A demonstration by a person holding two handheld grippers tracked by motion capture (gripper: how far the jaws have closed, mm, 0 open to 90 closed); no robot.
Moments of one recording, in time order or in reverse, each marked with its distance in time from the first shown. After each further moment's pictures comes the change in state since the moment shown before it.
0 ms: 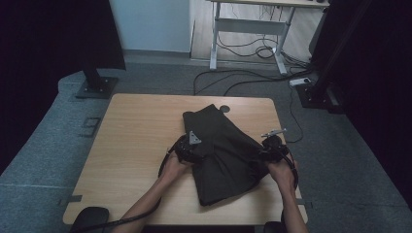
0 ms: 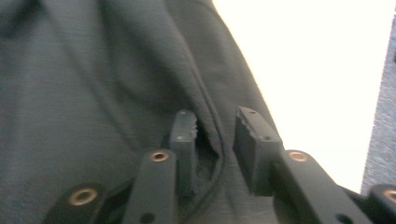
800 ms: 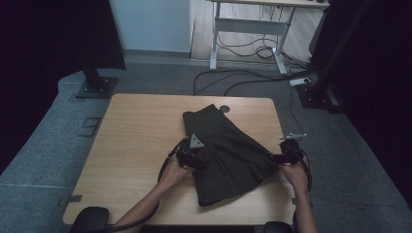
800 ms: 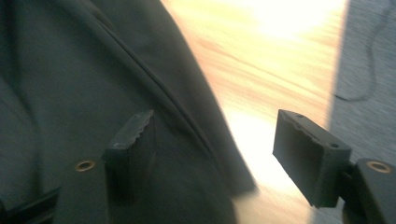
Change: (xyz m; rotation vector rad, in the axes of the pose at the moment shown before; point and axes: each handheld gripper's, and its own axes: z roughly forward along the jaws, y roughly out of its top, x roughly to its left) left arm -0.037 0.007 -0.034 -0.011 -0.105 0.008; right arm -0.052 -0.035 0.016 -0.060 0.052 0.109
